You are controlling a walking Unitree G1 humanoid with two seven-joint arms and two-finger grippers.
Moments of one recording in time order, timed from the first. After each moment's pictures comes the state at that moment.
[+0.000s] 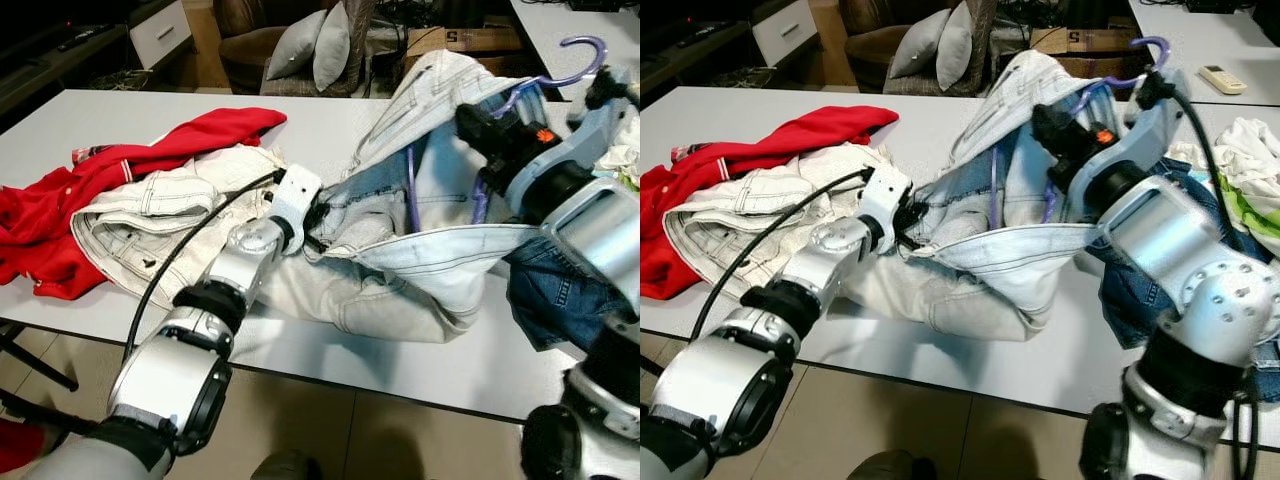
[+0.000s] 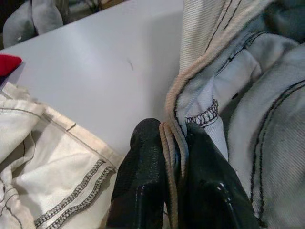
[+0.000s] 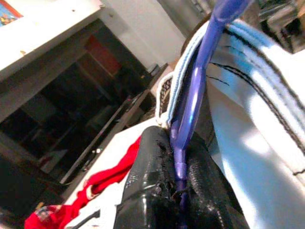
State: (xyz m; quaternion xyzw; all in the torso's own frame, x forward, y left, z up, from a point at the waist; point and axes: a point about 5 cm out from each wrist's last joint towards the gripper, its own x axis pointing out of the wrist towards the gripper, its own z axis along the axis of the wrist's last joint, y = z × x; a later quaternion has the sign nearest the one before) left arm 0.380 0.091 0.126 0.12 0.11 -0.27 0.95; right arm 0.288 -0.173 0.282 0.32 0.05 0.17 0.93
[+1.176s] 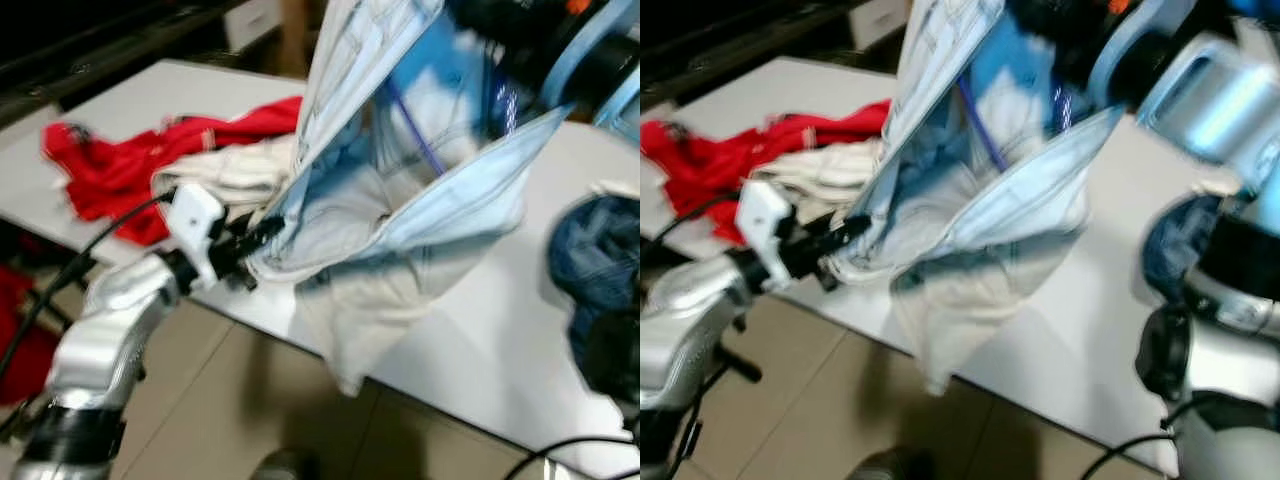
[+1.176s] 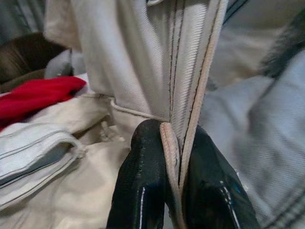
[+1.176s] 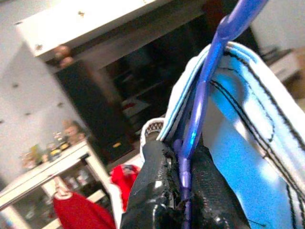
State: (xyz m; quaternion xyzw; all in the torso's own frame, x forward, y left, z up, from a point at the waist) left arm 0.279 0.172 0.174 0.06 0.00 -0.37 0.93; right arm 0.301 -0.164 0.375 0.24 0.00 0.32 0.92
